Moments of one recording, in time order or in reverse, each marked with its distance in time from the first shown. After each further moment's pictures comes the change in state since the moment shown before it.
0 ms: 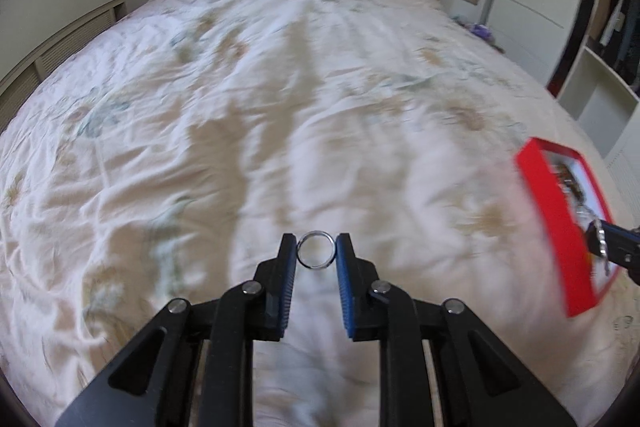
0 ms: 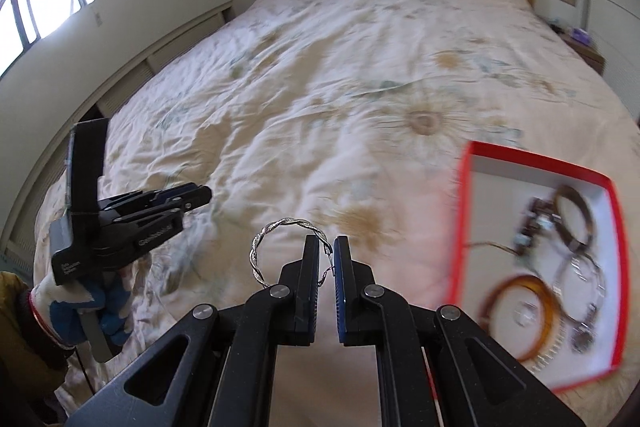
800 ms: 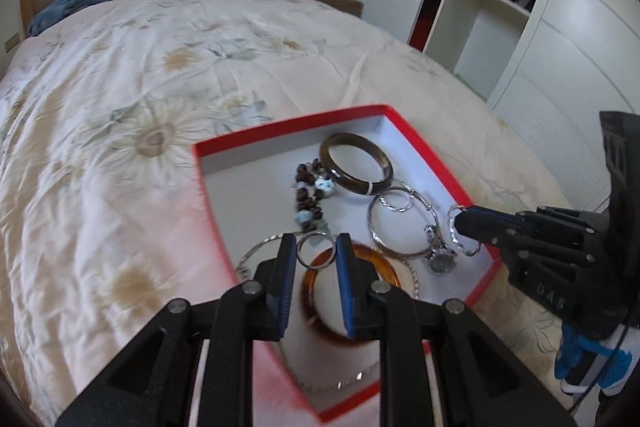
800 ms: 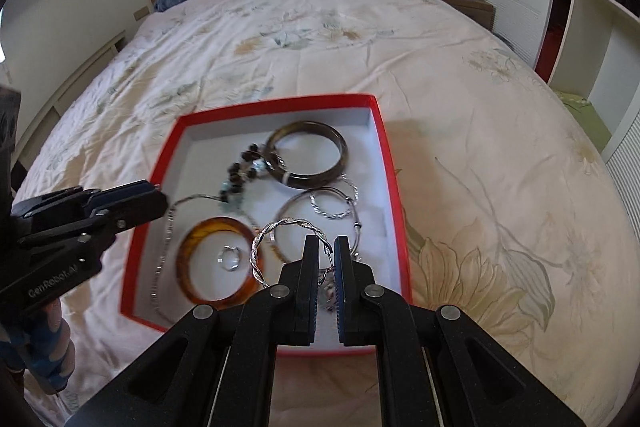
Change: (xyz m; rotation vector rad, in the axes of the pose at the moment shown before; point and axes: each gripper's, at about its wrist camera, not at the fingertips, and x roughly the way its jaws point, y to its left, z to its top) left arm 0.023 -0.266 0.016 0.309 0.083 -0.306; right arm -0.055 -0.198 -0.053 0.212 0.015 -0.263
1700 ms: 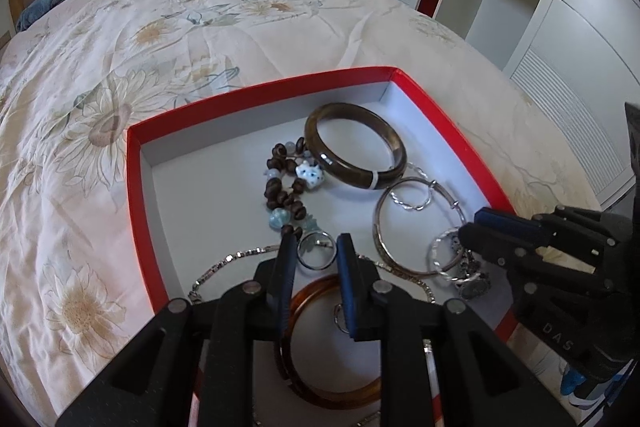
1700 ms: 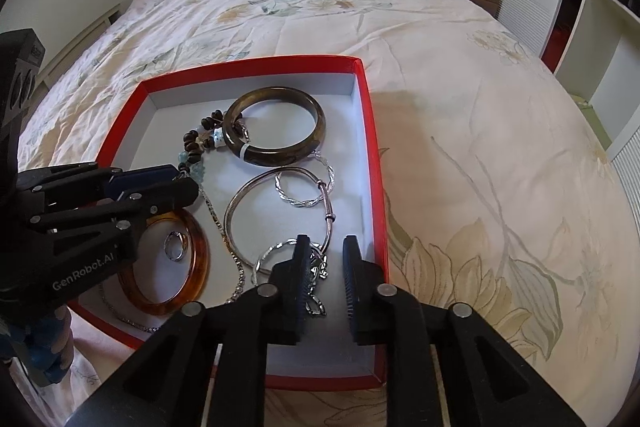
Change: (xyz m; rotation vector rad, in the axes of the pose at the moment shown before) left arm 0.055 -0.013 0.005 0.003 0.085 0.010; right arm 0.035 -0.016 -0.005 -0.042 0.070 -0.033
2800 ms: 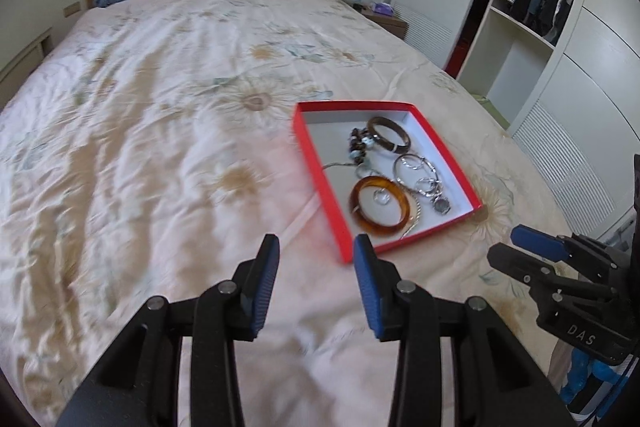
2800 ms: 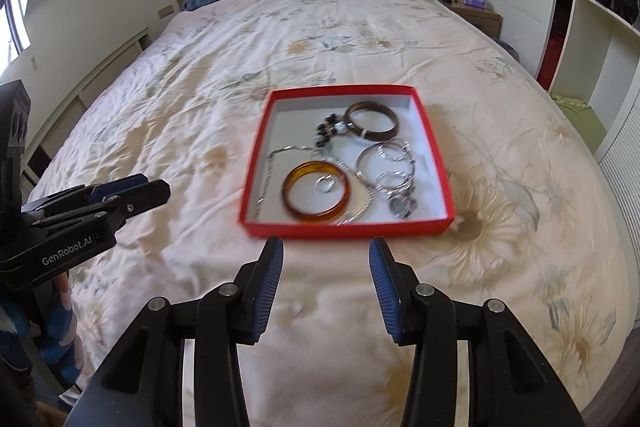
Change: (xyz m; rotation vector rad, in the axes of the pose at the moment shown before) left arm -0.193 0.036 -0.107 -0.163 -0.136 0.102; right arm -0.148 0.085 -0.072 0.017 -0.094 0.069
